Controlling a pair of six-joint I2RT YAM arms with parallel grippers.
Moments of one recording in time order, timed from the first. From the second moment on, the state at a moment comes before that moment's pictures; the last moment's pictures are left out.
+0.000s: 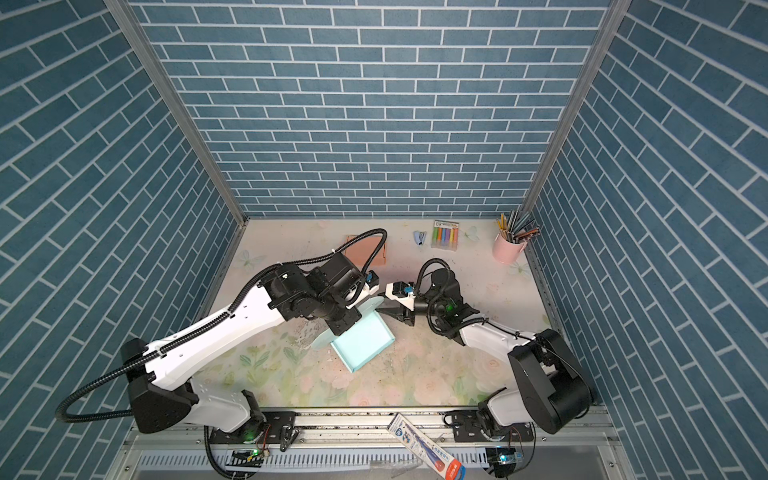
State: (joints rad) left arm -0.94 1.45 1.50 -1.20 -0.02 0.01; right arm 0.57 1.40 0.61 0.51 -0.91 -0.43
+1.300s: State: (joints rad) left arm -0.96 1.45 1.49 -1.23 -0.13 0.02; right arm 0.61 1.42 0.61 0.45 -0.90 -0.45
